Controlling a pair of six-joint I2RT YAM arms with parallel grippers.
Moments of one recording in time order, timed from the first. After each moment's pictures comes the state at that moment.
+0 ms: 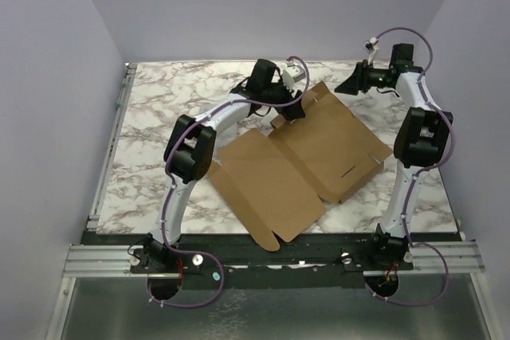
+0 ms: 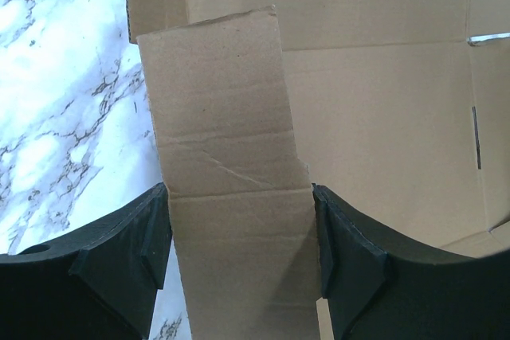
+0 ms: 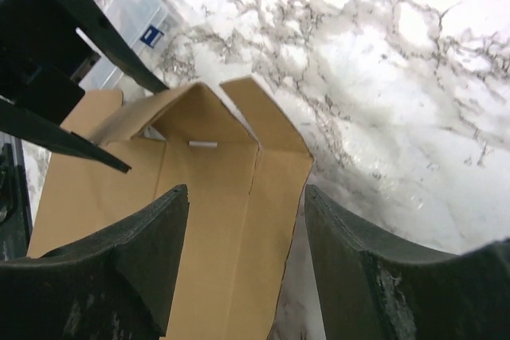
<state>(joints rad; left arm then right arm) -0.55 2.28 1.89 -0.14 0.67 0.08 -0.17 2.25 1.95 -0.63 -1.16 -0.33</state>
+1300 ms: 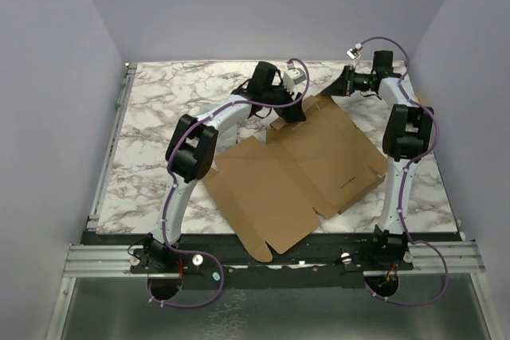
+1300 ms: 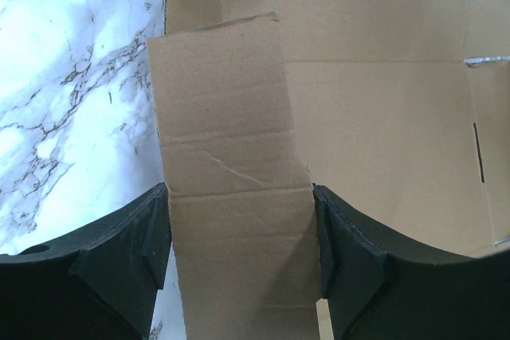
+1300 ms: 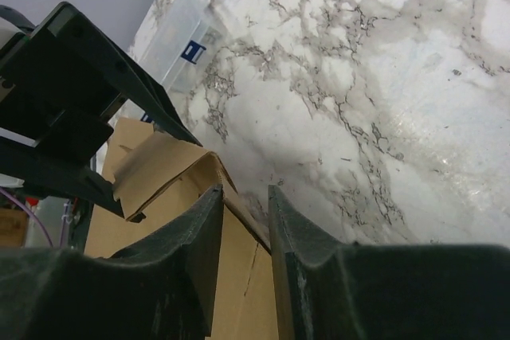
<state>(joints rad) -0.54 2.31 1.89 -0.14 0.71 0.06 -0.10 2.45 2.05 -0.45 -1.31 -0.06</state>
